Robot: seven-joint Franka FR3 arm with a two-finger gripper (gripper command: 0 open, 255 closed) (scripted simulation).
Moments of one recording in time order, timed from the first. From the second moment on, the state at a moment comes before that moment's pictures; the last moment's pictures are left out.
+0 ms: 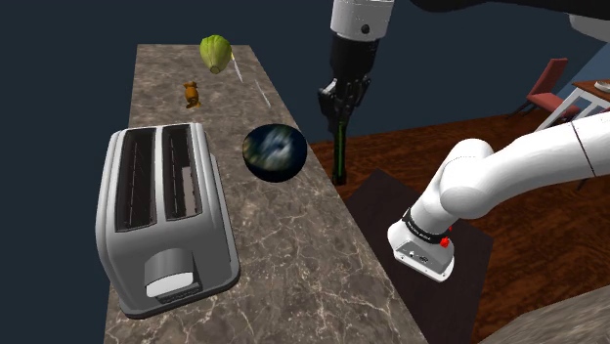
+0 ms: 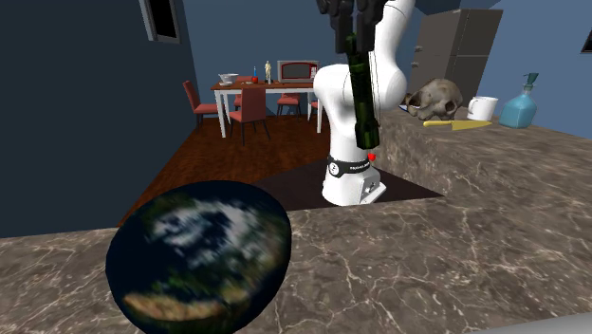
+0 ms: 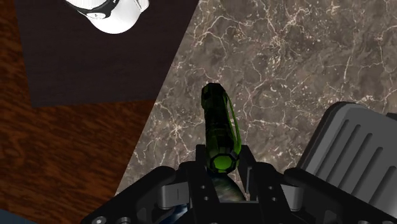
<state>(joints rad) 0.13 -0.63 0.34 -2.21 0.26 1.53 0.47</state>
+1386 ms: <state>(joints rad) 0.03 -0.18 0.25 -1.62 0.10 1.35 0.37</state>
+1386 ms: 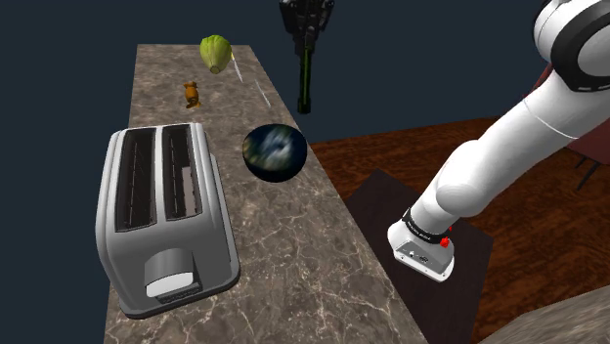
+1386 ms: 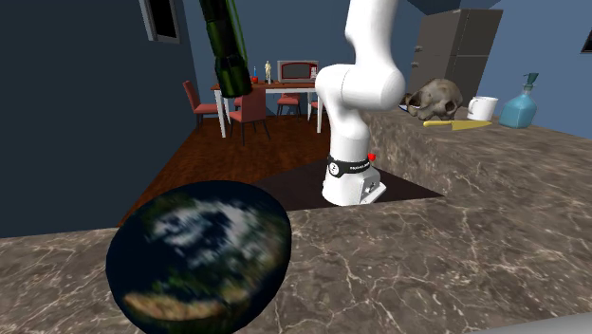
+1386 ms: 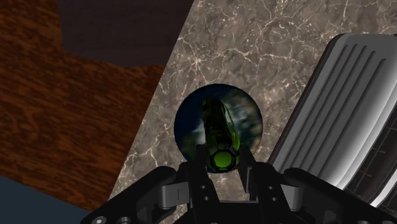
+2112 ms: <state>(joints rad) 0.01 -0.06 0.24 -1.55 0.07 1.39 0.33</state>
